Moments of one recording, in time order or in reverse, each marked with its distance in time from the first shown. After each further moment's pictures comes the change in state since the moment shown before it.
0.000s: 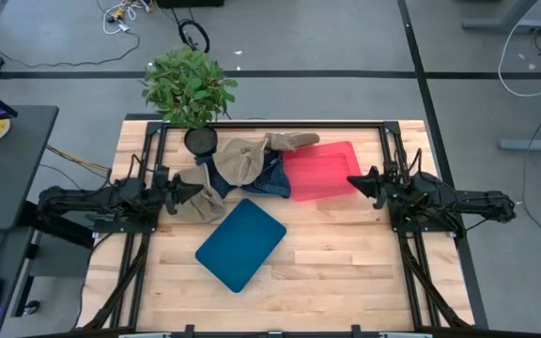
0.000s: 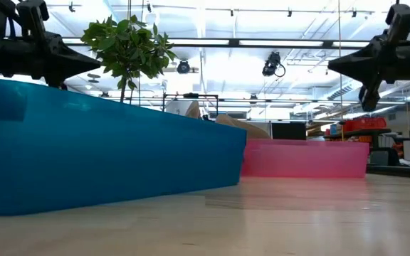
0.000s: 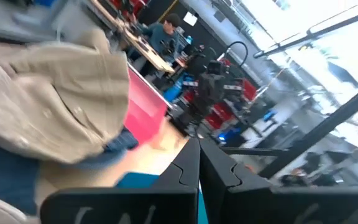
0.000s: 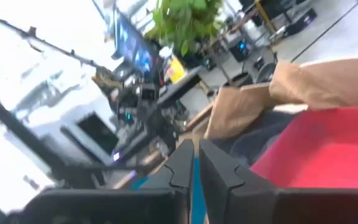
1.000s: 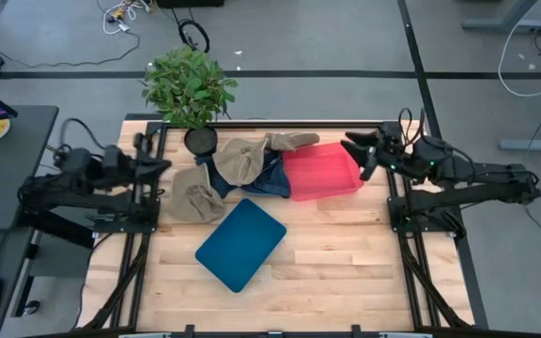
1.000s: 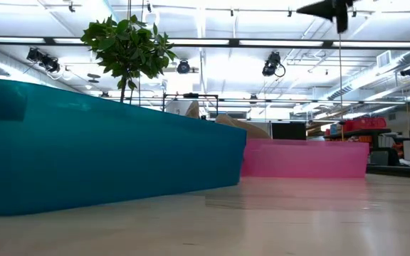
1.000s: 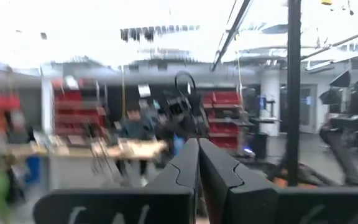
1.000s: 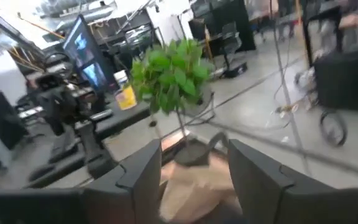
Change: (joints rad) left arm 0.000 0.257 0.604 -0.035 0.138 0.824; right arm -0.005 0.691 0.752 -0.146 0.225 -0.372
